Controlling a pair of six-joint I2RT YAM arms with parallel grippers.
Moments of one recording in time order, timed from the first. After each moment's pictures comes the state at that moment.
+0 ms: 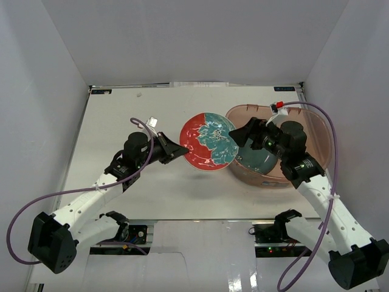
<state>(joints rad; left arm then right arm) -0.55 1.01 0.67 0.05 0.31 -1.05 0.40 0.87 0.84 -0.18 -0.26 0.54</state>
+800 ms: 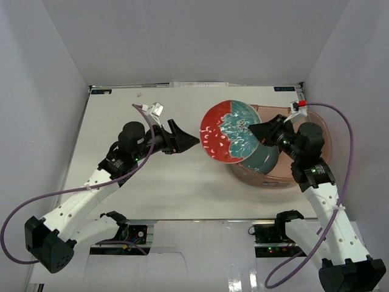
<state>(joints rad) -0.61 1.04 0.87 -0.01 0.37 -0.83 0.28 0.79 0.79 -0.12 -0.36 0.66</state>
